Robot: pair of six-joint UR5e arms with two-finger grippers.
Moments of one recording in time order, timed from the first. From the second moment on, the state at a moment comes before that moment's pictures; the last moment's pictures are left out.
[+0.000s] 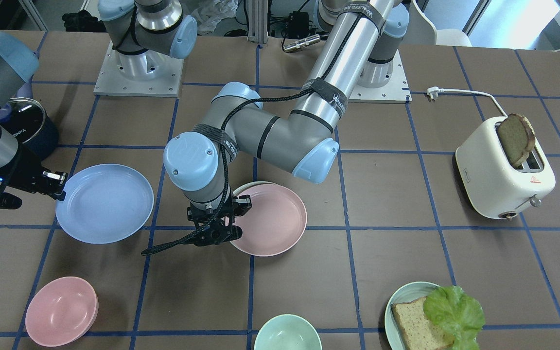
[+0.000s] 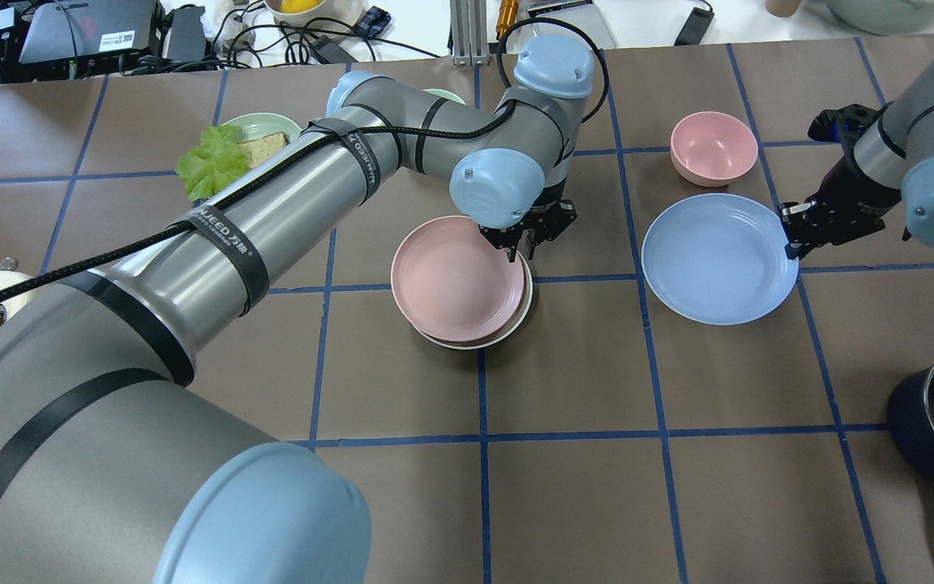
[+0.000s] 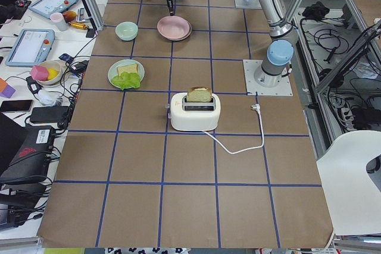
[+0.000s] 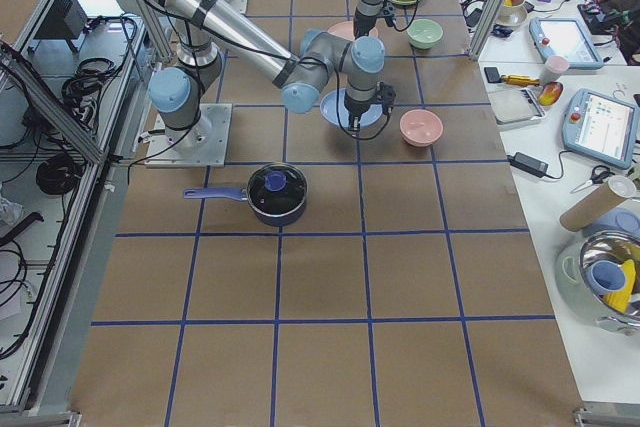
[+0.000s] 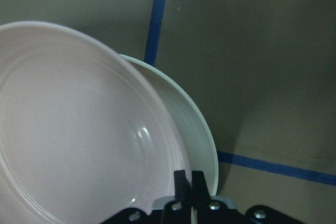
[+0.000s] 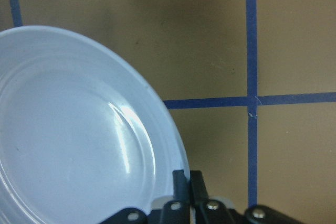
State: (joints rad) left arm -2.06 -2.26 -1.25 -1.34 1.59 -0.68; right arm 1.19 -1.38 1.88 -2.01 -1.50 -0.32
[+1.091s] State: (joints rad) left arm -1.74 -1.92 -1.20 -1.73 1.59 -0.20; right arm 1.55 -1.41 1.88 -2.03 -1.43 0.22
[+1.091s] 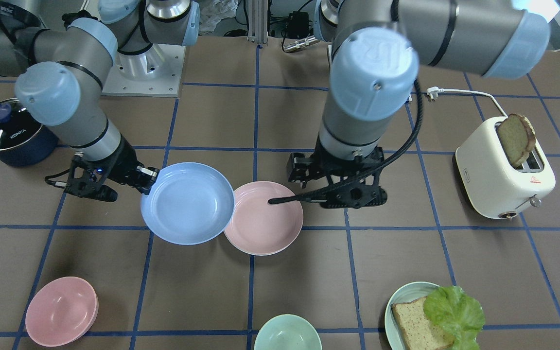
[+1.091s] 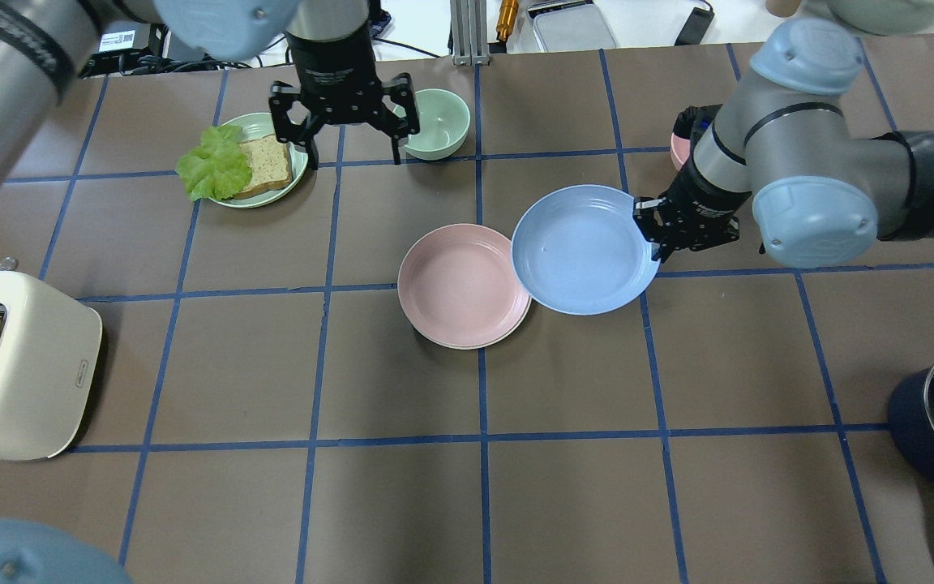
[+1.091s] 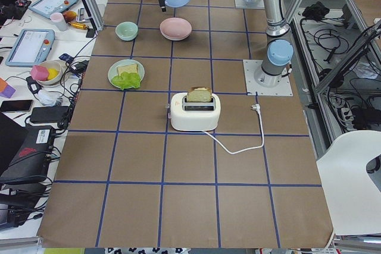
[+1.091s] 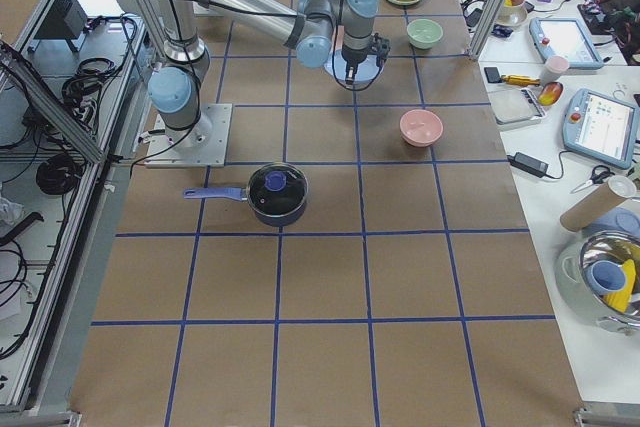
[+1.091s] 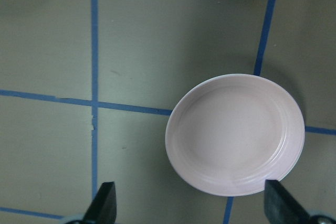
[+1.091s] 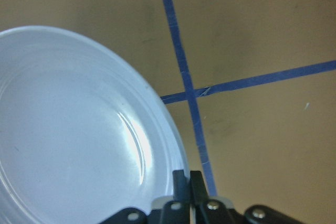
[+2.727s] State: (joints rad) left arm -1.66 -1.65 -1.47 -1.58 1.60 -0.09; right arm 1.74 -1.27 1.83 -2.20 -1.44 0.48
